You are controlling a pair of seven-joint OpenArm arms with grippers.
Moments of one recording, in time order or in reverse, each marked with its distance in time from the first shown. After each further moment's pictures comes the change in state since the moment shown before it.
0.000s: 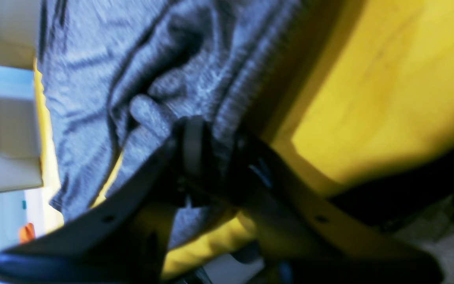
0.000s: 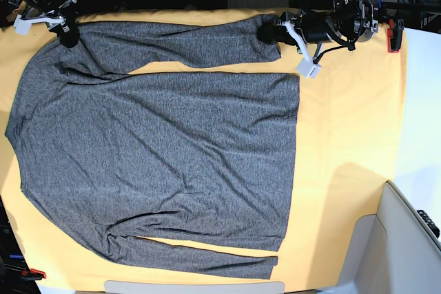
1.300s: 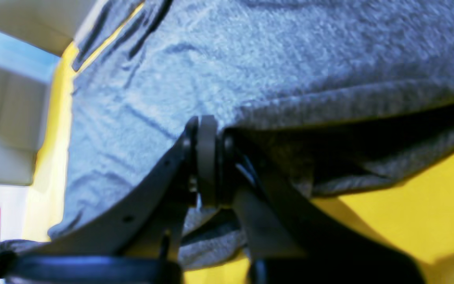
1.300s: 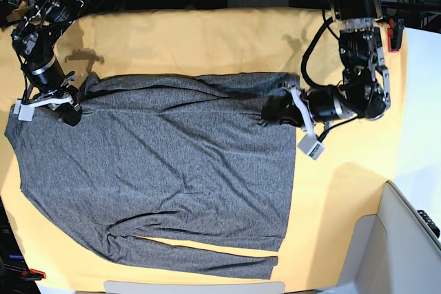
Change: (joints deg) left arm -24.9 0.0 0.3 -2.6 2.4 -11.6 3.5; right arm 24.8 2.3 -8.4 1.5 -17.4 -1.0 -3.3
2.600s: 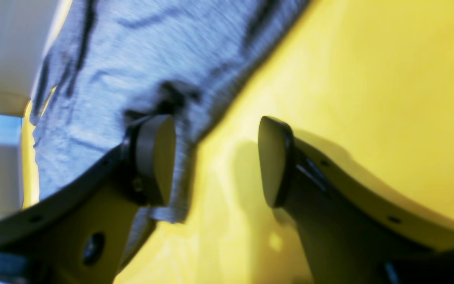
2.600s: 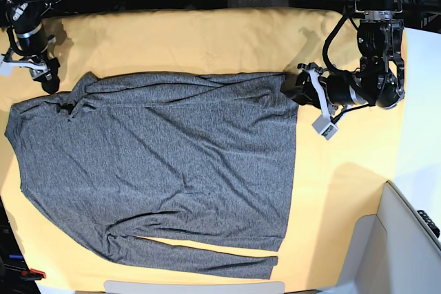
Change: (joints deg) left arm 4.5 -8.8 3.1 0.7 0.1 0.0 0.2; right arm -4.2 -0.4 15.1 -7.1 5.2 0.0 0.6
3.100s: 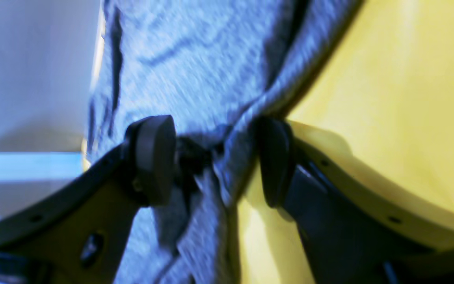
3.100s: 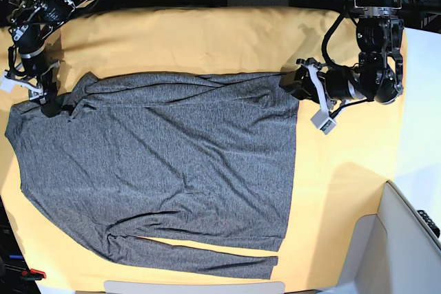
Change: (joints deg) left arm 2.1 0.0 0.1 0.1 0.0 0.0 -0.1; right arm 9.6 0.5 1.9 -9.9 0.4 -4.2 2.6
